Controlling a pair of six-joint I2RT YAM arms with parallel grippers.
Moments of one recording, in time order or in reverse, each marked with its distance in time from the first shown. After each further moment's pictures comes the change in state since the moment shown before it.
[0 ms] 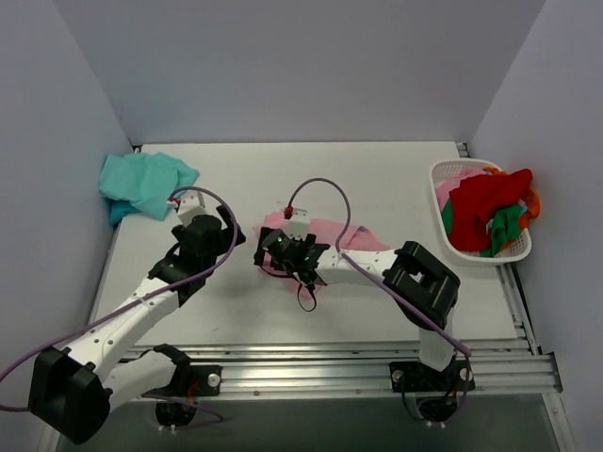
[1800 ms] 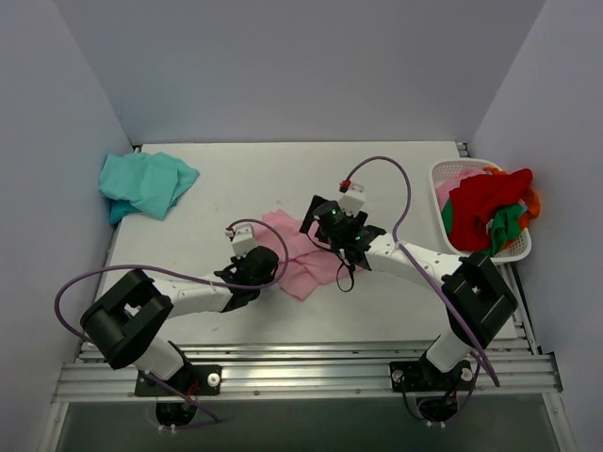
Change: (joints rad) left arm -0.293 0.458 -0.168 0.362 -0.102 -0.204; right arm -0.250 -0.325 -0.190 -0.052 0.050 -0.068
